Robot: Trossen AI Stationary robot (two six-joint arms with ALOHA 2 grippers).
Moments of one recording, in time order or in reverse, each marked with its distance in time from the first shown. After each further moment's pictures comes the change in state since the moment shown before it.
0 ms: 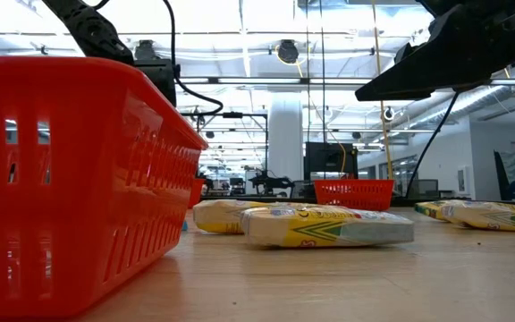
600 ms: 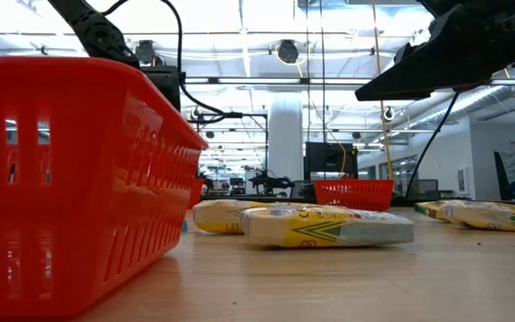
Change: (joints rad) left arm 0.003 0.098 0.008 0.007 -0.001 -0.051; right arm 0.000 0.000 0.000 0.001 -0.003 -0.008
